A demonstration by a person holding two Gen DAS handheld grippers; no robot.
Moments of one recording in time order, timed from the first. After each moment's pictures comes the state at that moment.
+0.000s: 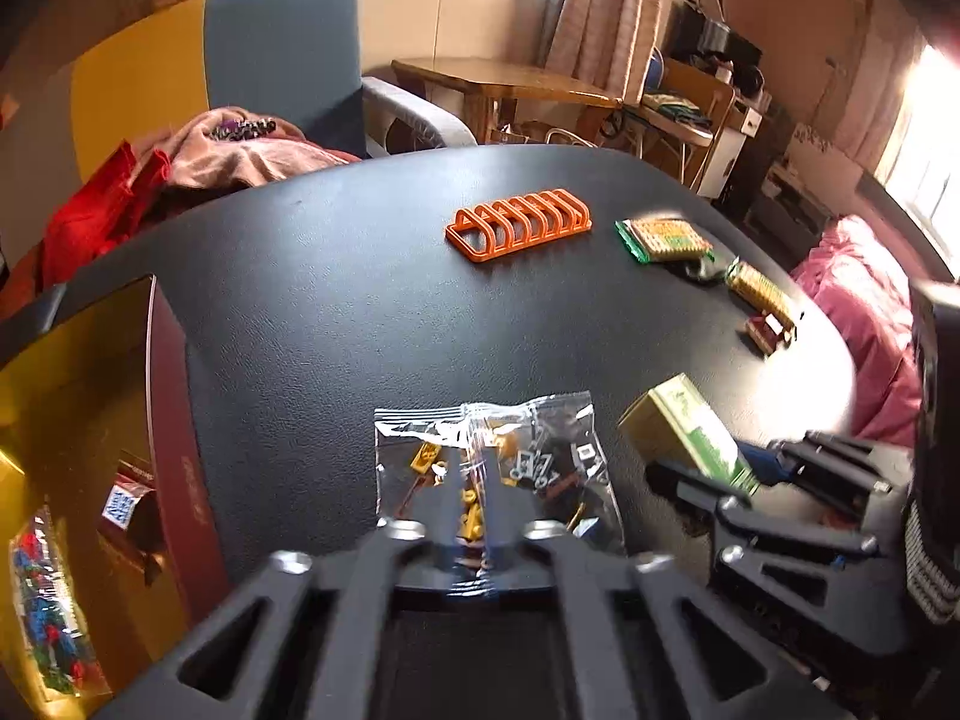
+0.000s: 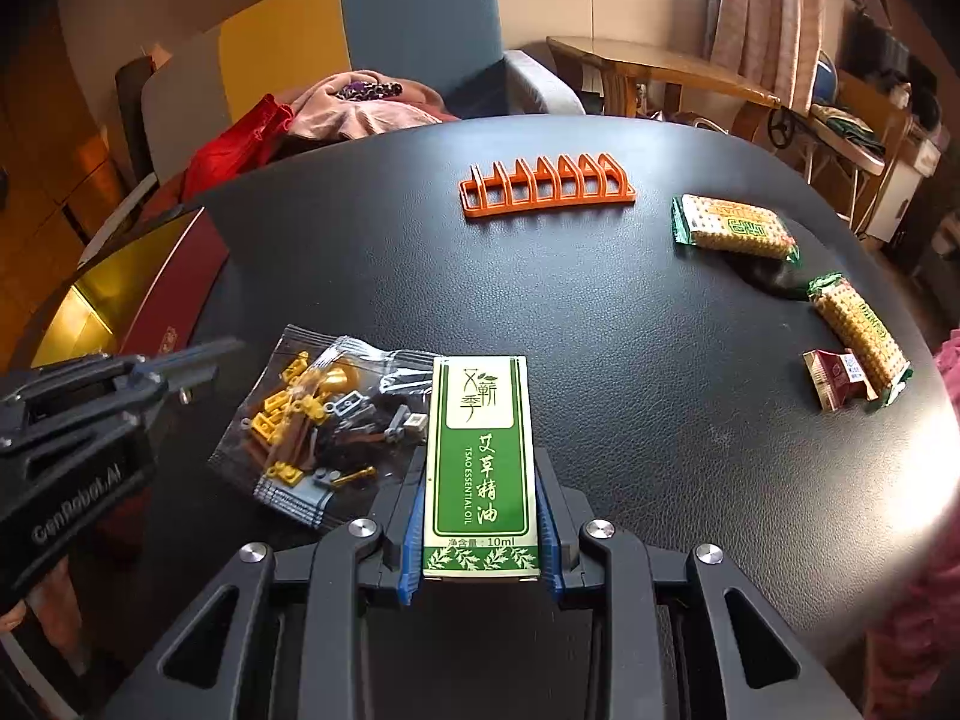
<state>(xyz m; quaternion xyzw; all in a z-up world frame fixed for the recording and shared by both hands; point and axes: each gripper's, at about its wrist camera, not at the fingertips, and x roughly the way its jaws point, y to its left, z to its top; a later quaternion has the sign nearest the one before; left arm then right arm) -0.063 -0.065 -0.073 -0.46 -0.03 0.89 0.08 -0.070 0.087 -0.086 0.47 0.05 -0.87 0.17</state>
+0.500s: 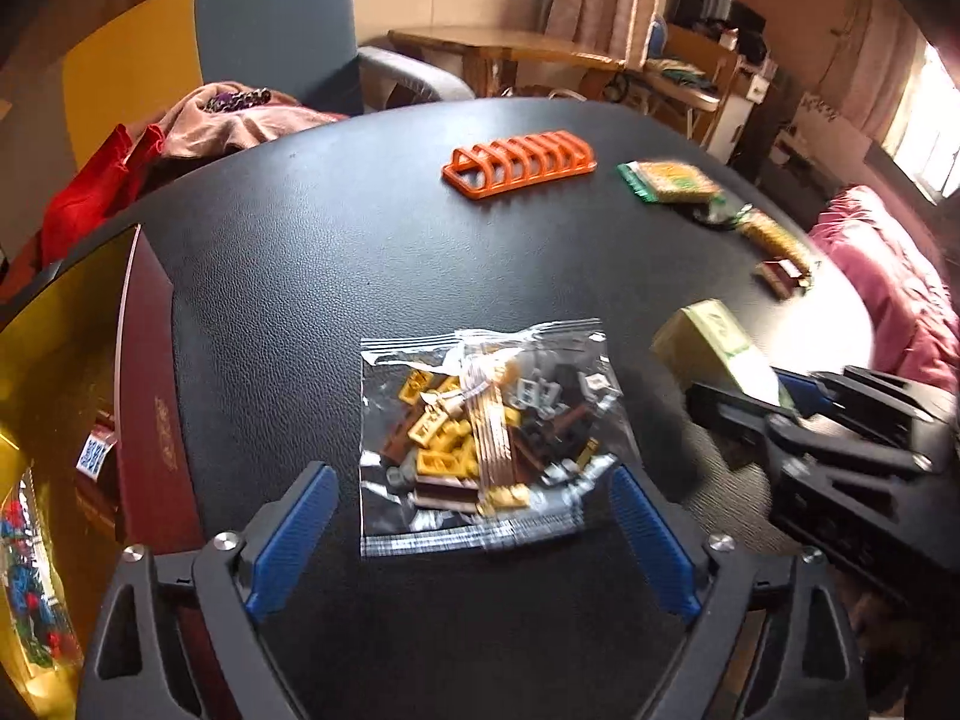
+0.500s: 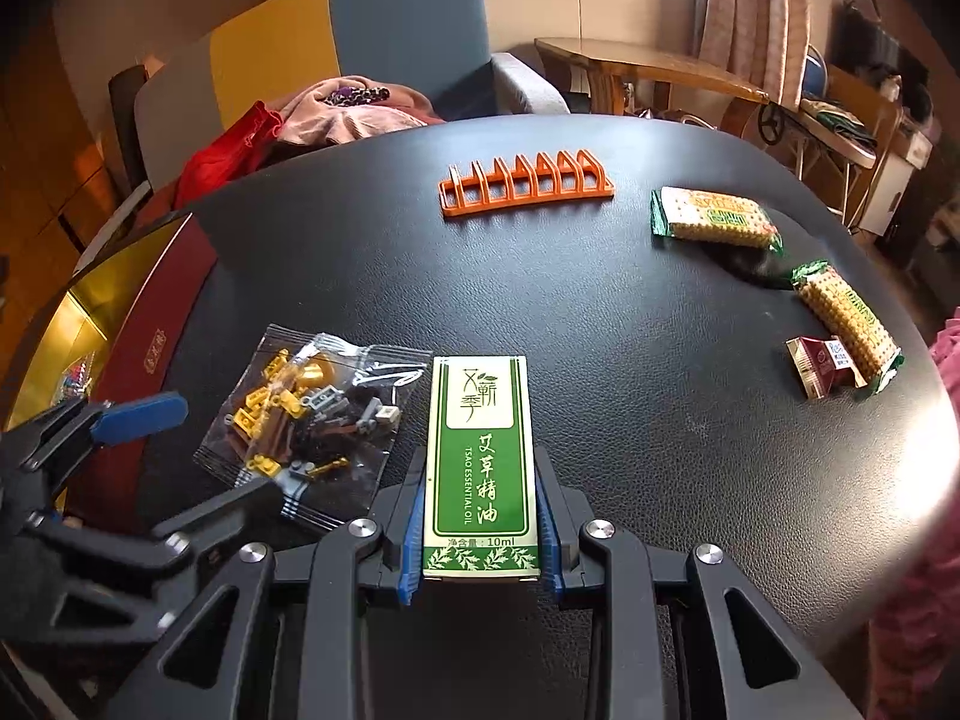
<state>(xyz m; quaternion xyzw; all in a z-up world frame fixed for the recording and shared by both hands) -0.060 -0.054 -0.107 -0.49 -0.01 0.87 0.06 -0.072 0.102 -0.090 0.47 0.04 -0.87 0.16</state>
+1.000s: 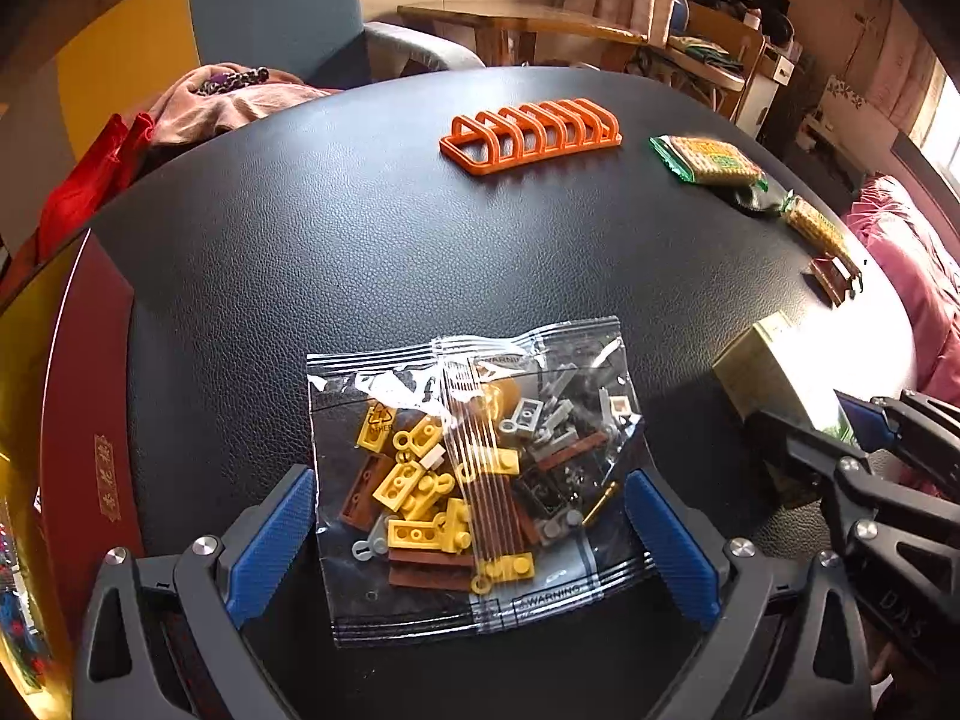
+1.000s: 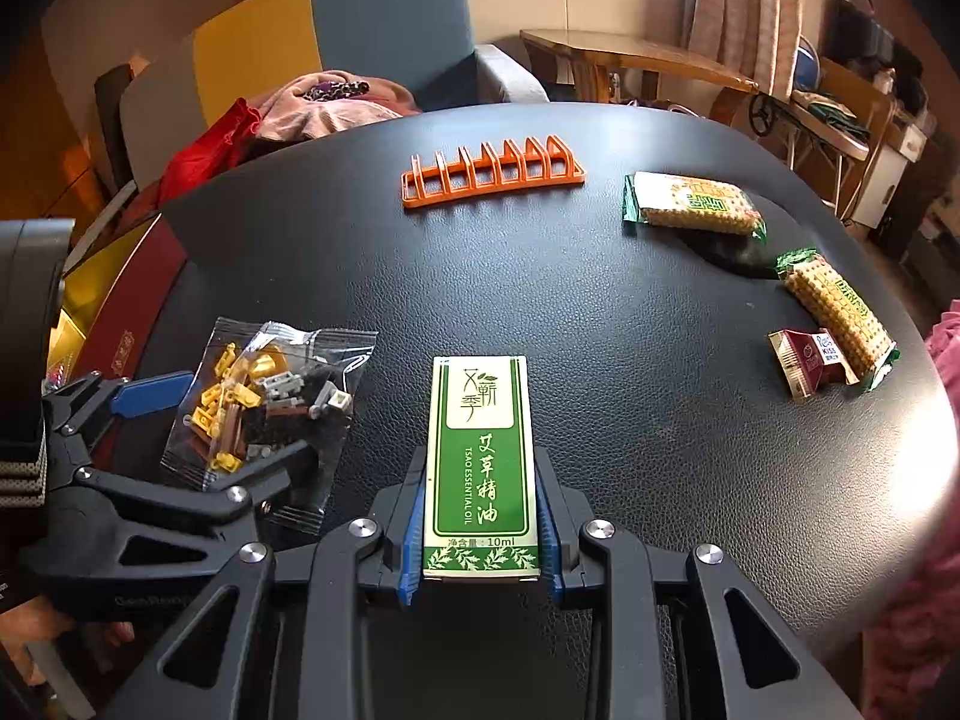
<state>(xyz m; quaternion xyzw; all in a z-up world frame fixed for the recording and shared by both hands) -0.092 -0.037 -0.126 -0.51 0.00 0.86 0.04 -0.087 0.120 -0.101 0.47 0.04 -0.87 0.15</state>
